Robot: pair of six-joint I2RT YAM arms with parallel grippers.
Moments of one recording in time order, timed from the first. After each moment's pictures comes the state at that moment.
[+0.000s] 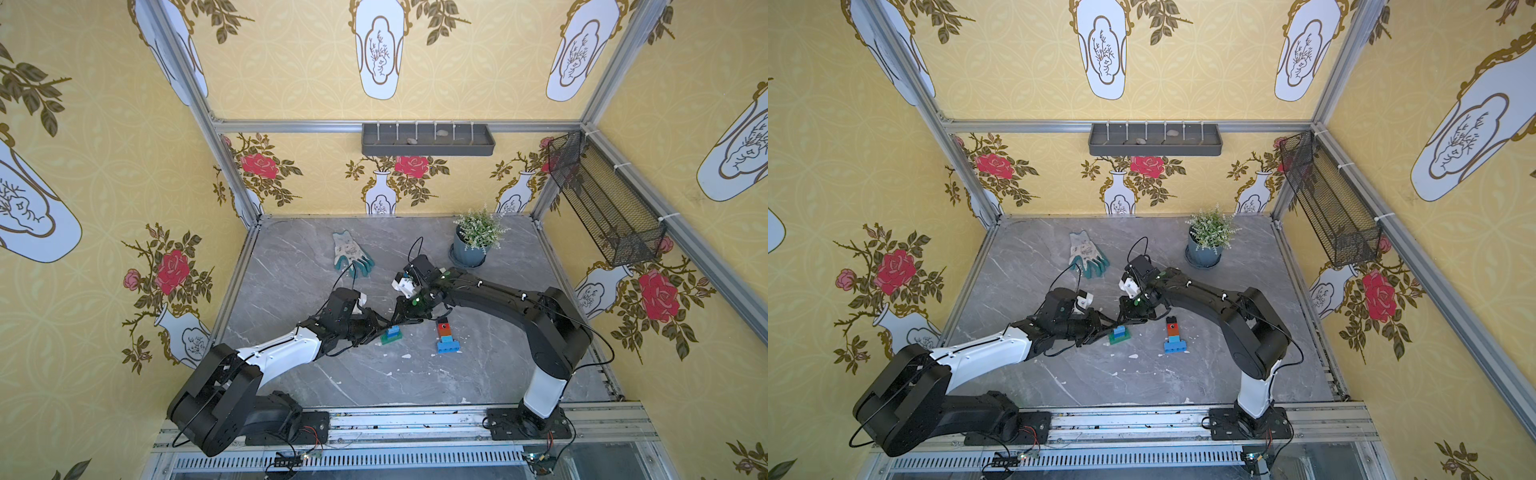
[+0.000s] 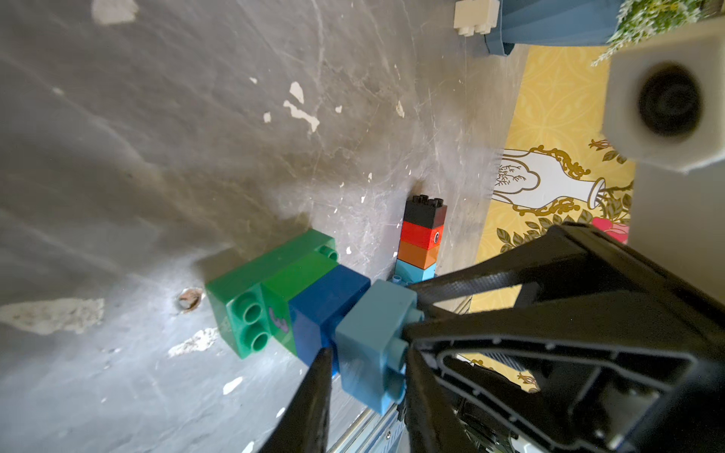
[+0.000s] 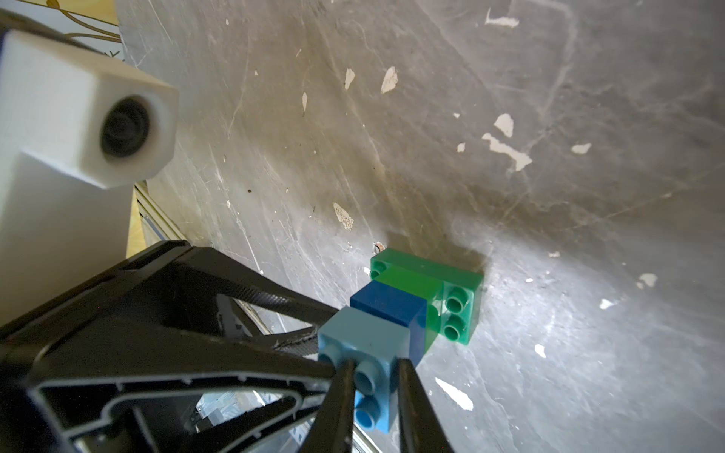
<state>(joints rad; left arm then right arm) -0.61 1.33 0.51 0.08 0.50 -1.13 0.84 1.80 1.25 -0.61 -0.51 0.53</state>
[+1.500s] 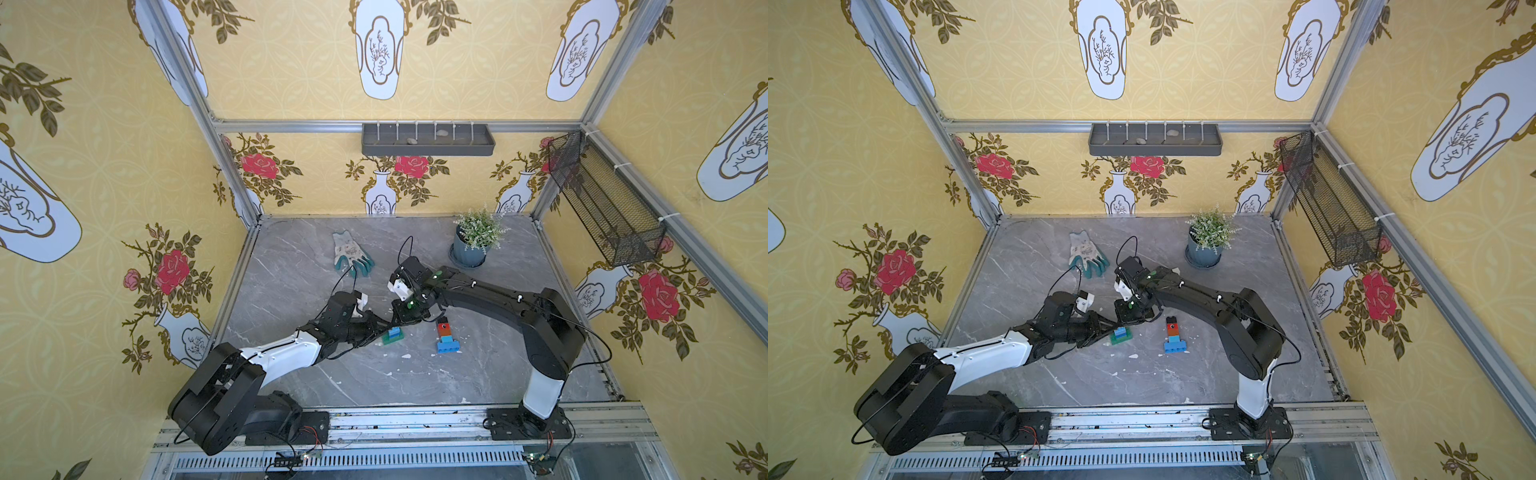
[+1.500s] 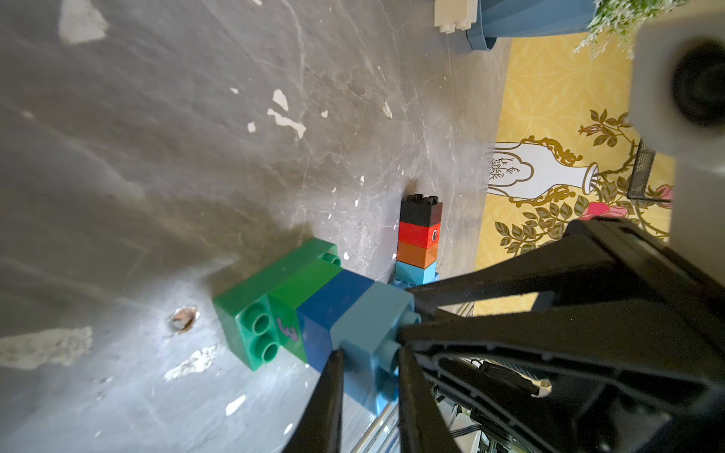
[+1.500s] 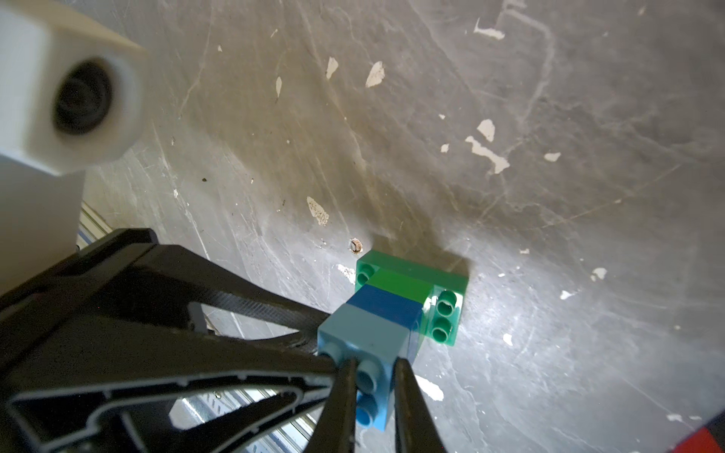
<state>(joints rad) -0.63 1.36 0.45 0.17 0.49 -1.08 0.91 1.84 1.32 -0.72 -0.36 0.46</state>
